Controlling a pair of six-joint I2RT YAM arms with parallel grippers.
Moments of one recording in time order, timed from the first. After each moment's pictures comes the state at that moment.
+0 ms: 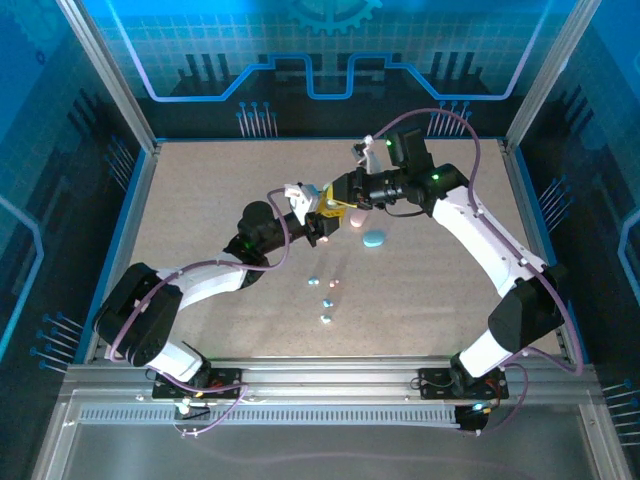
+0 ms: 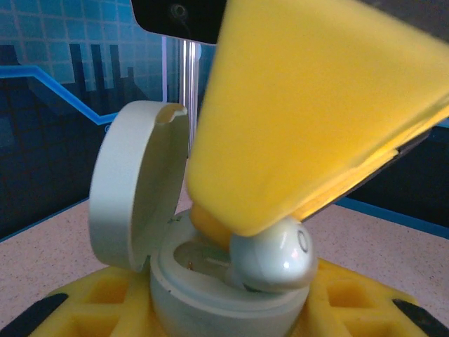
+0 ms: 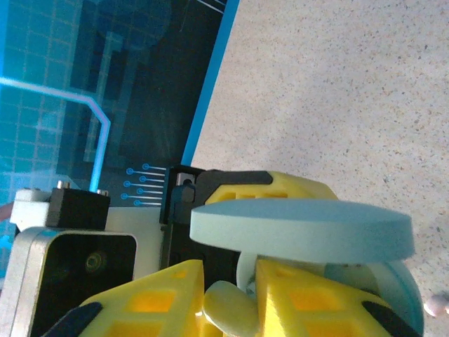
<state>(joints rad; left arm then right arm) -0.54 1.52 0.75 0.83 0.43 -0.09 0.45 1.58 1.54 -0.67 -0.73 0.60</state>
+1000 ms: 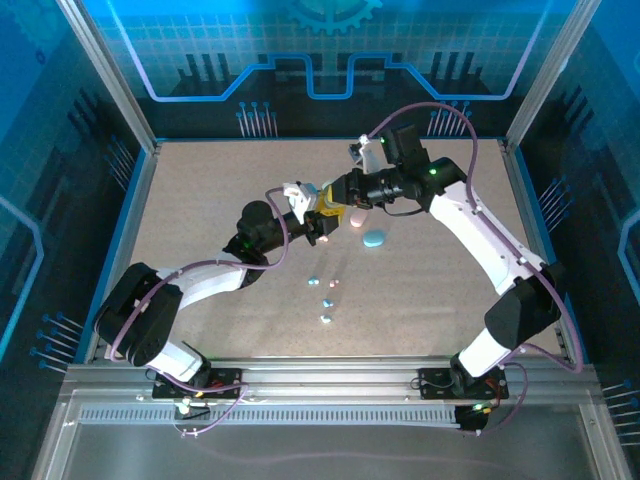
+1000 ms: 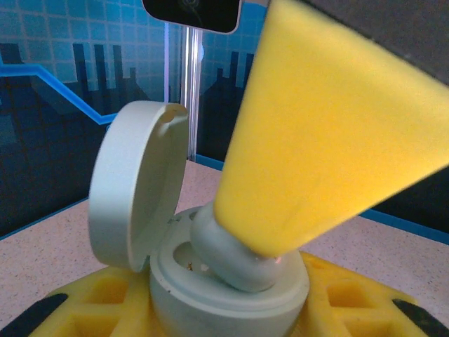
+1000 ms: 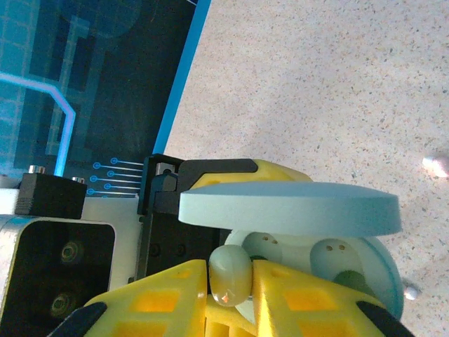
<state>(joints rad) -0.54 1.52 0.75 0.84 0.44 -0.11 0.48 1.61 1.63 -0.80 -0.64 0.53</state>
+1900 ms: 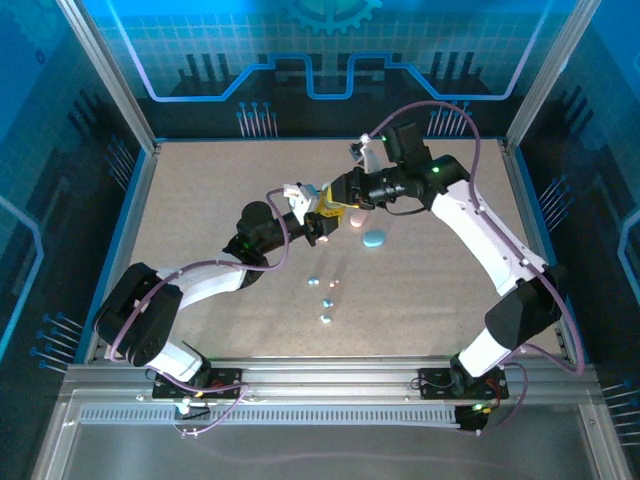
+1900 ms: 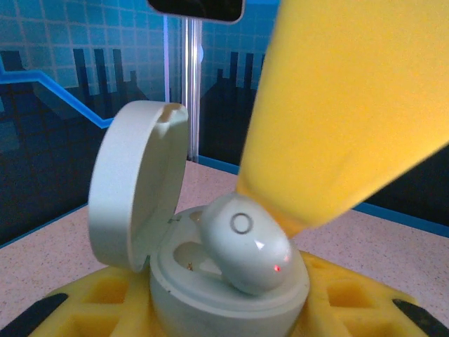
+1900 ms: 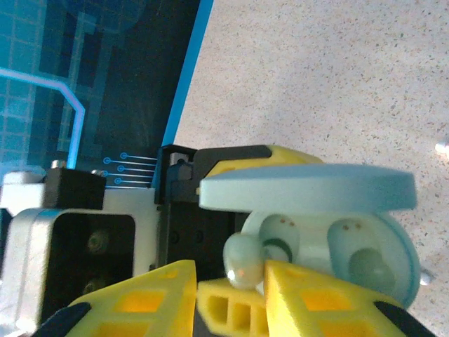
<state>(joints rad) -0.54 1.52 0.74 0.84 0.44 -0.08 0.48 1.59 1.66 -0.85 -0.66 0.54</state>
